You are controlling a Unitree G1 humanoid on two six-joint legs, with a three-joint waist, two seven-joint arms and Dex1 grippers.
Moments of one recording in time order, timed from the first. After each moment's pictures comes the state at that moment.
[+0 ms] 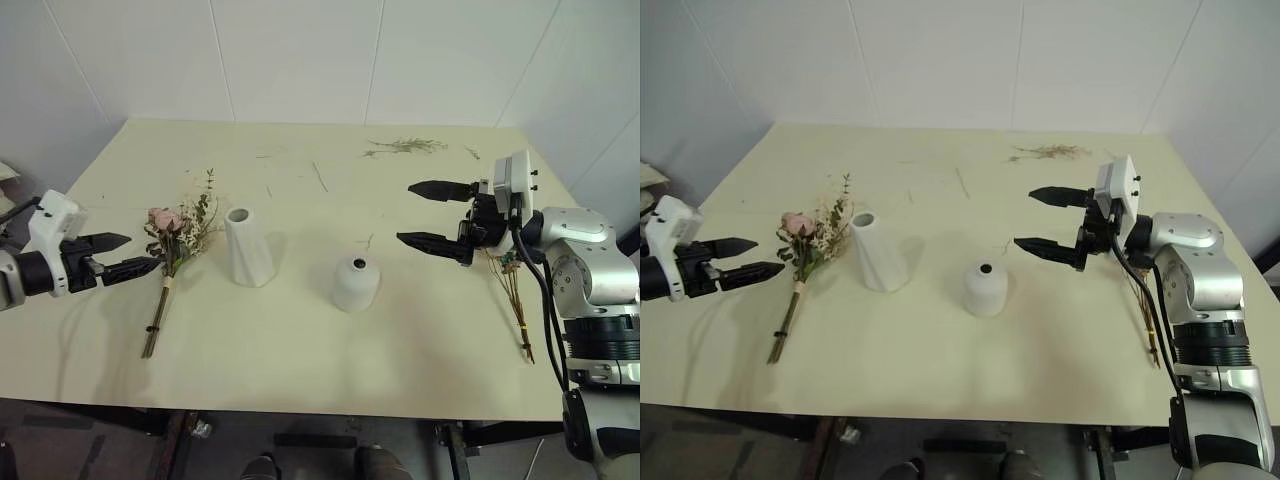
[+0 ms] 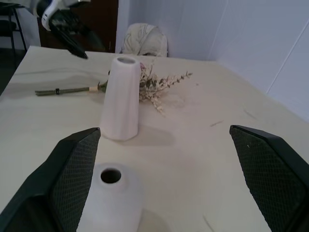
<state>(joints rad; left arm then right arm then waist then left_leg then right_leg) -0.50 1.09 0.26 0.26 -0.42 0.72 -0.95 -0.80 -0.68 -0.10 0.17 0.50 0.26 1.26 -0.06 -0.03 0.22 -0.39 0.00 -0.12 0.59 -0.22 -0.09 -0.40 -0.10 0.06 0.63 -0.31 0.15</state>
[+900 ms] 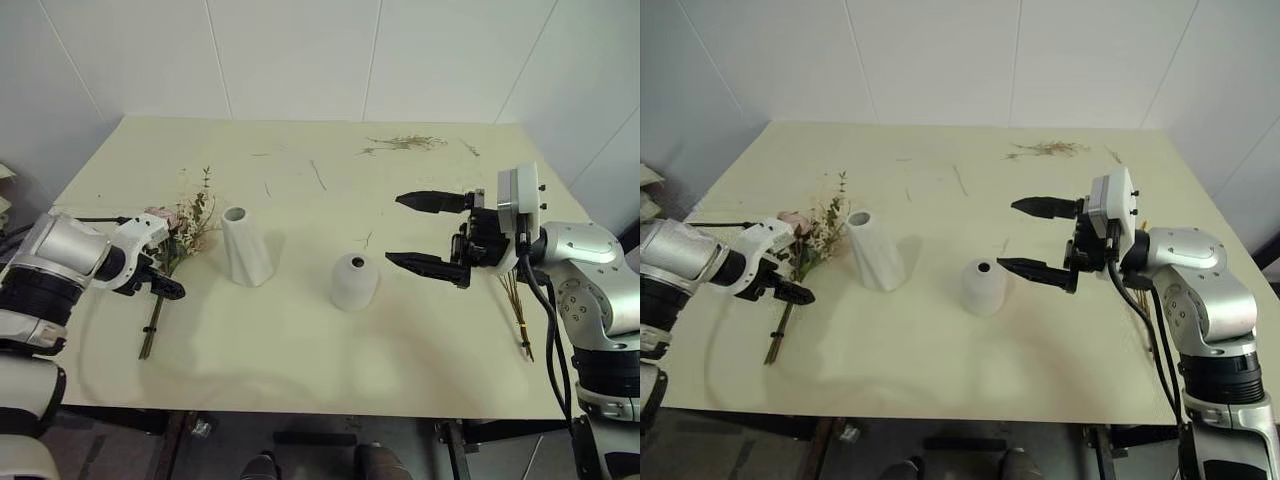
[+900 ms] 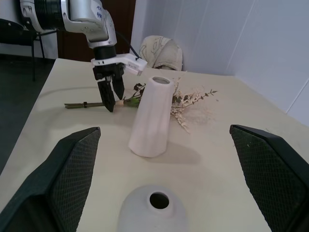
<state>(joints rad) -1.01 1.00 -0.41 0.48 -0.11 1.21 -0.98 -0.63 -0.69 -0.13 -0.18 0.62 0.39 1.14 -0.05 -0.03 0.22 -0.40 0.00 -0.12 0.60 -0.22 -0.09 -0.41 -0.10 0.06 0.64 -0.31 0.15</state>
